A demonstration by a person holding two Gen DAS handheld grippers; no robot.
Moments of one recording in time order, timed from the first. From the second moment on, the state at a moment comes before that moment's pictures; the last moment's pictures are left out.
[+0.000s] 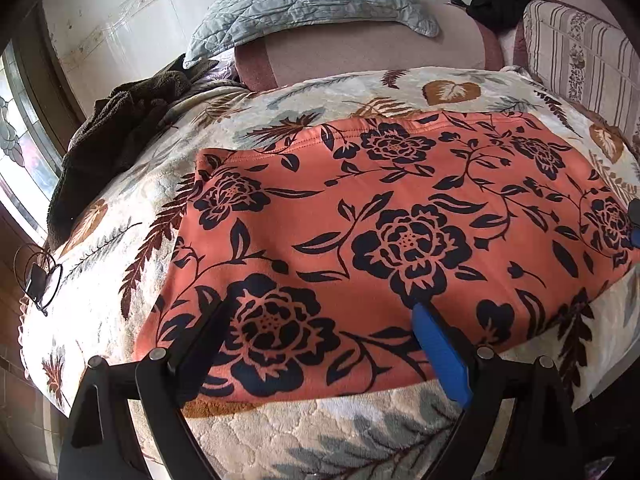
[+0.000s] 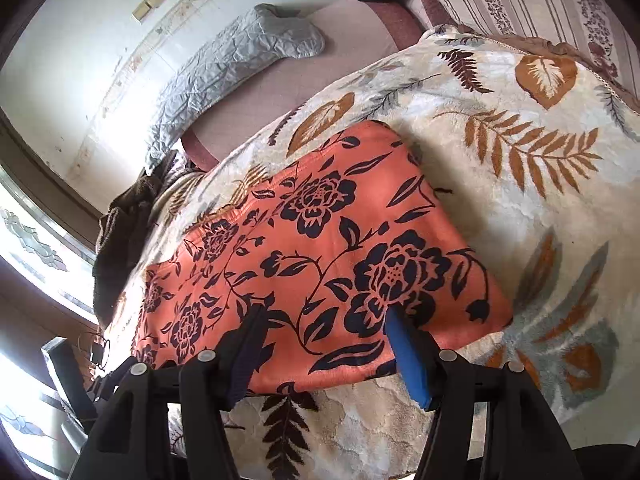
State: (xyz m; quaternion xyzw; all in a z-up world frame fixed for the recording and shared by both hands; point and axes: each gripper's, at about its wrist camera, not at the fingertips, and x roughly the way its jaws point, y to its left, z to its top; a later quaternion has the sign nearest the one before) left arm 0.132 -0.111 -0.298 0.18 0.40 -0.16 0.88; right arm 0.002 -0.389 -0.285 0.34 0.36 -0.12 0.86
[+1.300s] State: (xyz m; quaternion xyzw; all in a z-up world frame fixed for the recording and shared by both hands) left arm 0.153 -0.045 -0.274 0.12 0.37 -0.08 0.92; right arm -0.017 -0.413 -0.297 0.44 0.32 -0.10 0.83
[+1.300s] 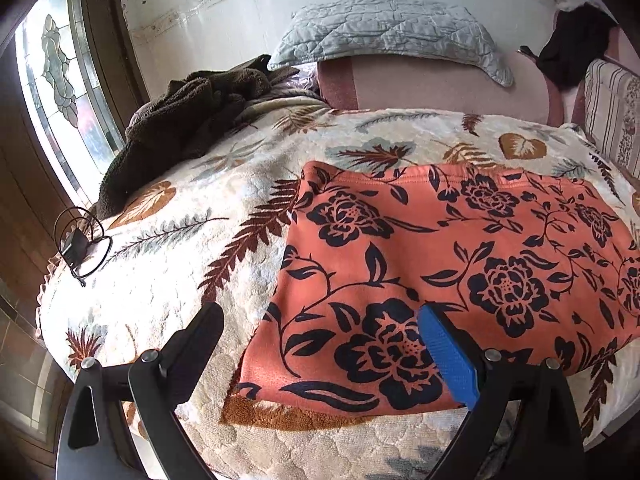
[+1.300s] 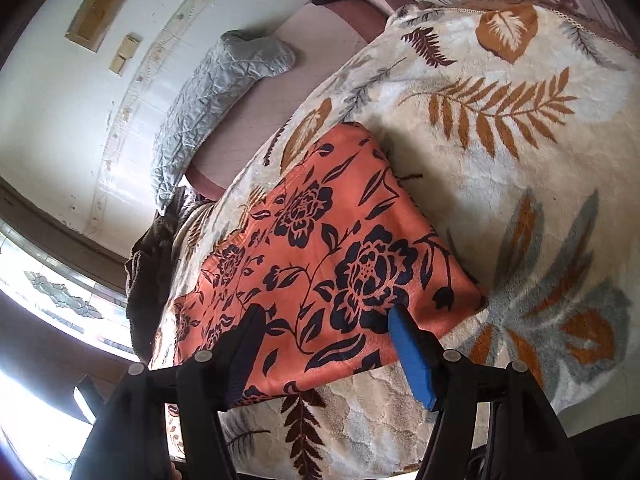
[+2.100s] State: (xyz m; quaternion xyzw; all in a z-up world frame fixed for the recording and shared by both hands) left arm 0.150 -0.049 -0.261 0.08 0.36 -0.12 0.92; right arm -0.013 -0.401 -0.331 0.51 0.34 -0.08 0.79
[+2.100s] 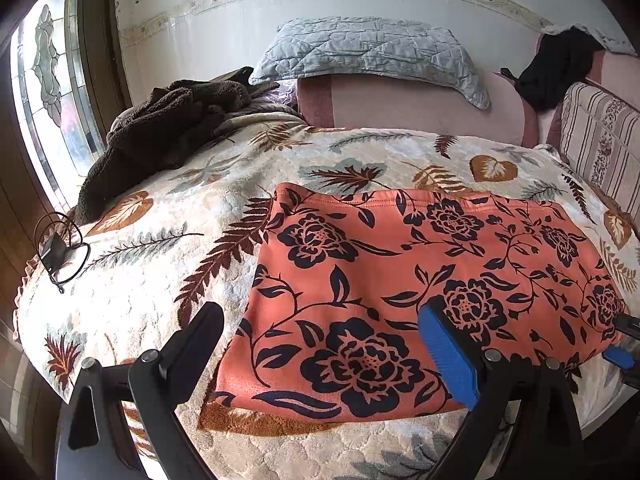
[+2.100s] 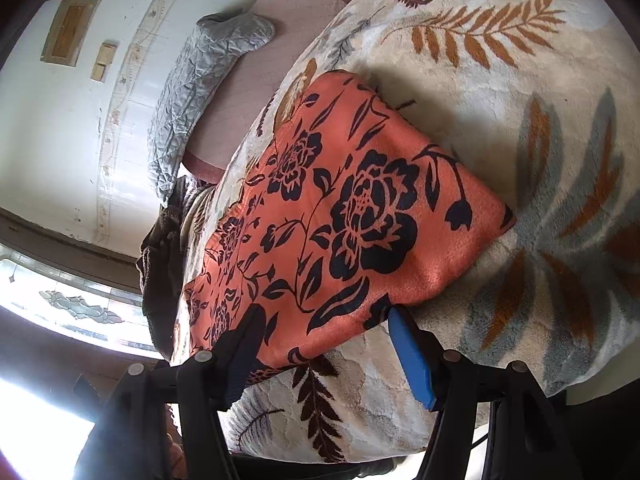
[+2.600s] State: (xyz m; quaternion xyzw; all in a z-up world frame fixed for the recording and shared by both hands) left arm 0.178 -0.030 -0.288 0.06 0.43 -0.06 0.90; right arm -0.019 -0.442 -0.357 0.61 0.26 -0.11 0.74
